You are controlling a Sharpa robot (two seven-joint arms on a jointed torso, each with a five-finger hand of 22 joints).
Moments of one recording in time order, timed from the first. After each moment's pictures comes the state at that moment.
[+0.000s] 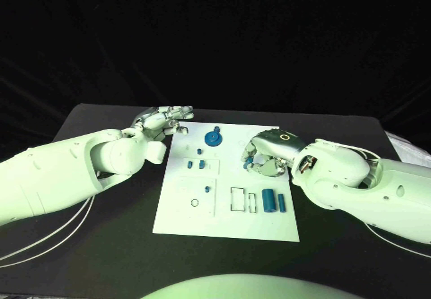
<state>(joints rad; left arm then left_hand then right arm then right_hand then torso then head) 1.19 -0.85 -0.02 1.45 0.14 -0.22 0.27 1.34 -0.10 0.42 0.05 0.09 1.04 0.17 0.12 0.07 1.12 0.10 0.25 0.09 1.25 0.01 1.08 0.56 0.17 1.24 0.11 0.51 0.88 1.14 -0.87 0.00 1.77 -1.77 -0.24 -0.20 1.38 -0.05 0.47 -0.11 0.06 1.15 0.12 0.12 0.11 1.17 0.09 0.19 0.07 1.46 -0.03 1.05 0.92 0.13 1.30 0.07 1.22 0.87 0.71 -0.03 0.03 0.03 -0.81</state>
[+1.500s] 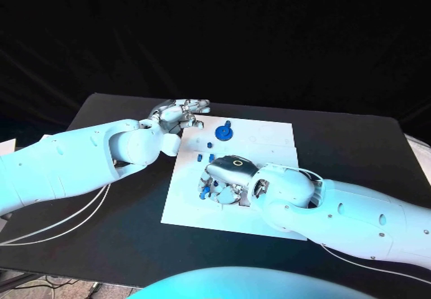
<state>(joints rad) 1.19 -0.83 -0.02 1.45 0.14 -0.22 0.27 1.34 -0.10 0.42 0.04 0.09 1.04 0.17 0.12 0.07 1.12 0.10 0.26 0.09 1.25 0.01 1.08 0.55 0.17 1.24 0.11 0.51 0.88 1.03 -0.58 -0.03 1.68 -1.71 -0.19 -0.14 1.38 -0.05 0.49 -0.11 0.08 1.15 0.12 0.12 0.10 1.17 0.09 0.18 0.07 1.46 -0.03 1.05 0.92 0.13 1.30 0.07 1.22 0.87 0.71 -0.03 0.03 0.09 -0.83</state>
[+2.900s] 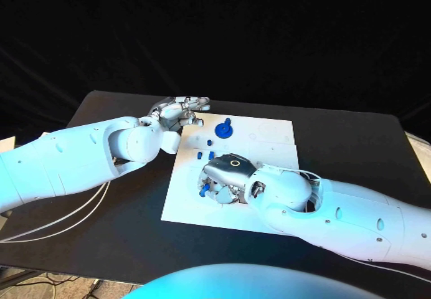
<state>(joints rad) 1.19 -0.83 -0.02 1.45 0.13 -0.22 0.27 1.34 -0.10 0.42 0.04 0.09 1.04 0.17 0.13 0.07 1.12 0.10 0.26 0.09 1.25 0.01 1.07 0.55 0.17 1.24 0.11 0.51 0.88 1.02 -0.57 -0.03 1.70 -1.81 -0.18 -0.20 1.38 -0.05 0.50 -0.11 0.09 1.15 0.12 0.12 0.11 1.18 0.10 0.18 0.08 1.46 -0.03 1.05 0.92 0.13 1.30 0.07 1.22 0.87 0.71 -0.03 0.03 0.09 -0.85</state>
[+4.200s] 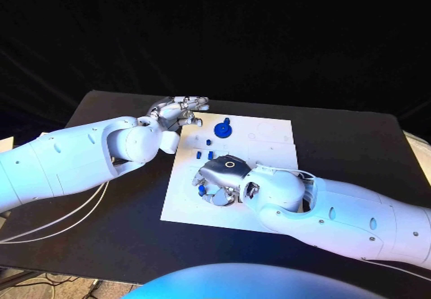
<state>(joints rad) 1.19 -0.83 -0.02 1.45 0.13 -0.22 0.26 1.34 -0.10 0.42 0.04 0.09 1.04 0.17 0.13 0.07 1.12 0.10 0.26 0.09 1.25 0.01 1.07 0.55 0.17 1.24 0.11 0.51 0.88 1.02 -0.55 -0.03 1.69 -1.83 -0.14 -0.24 1.27 -0.13 0.40 -0.09 0.15 0.96 0.14 0.06 0.07 1.01 0.10 0.10 0.07 1.46 0.00 1.01 0.86 0.13 1.27 0.10 1.18 0.79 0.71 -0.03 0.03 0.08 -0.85</state>
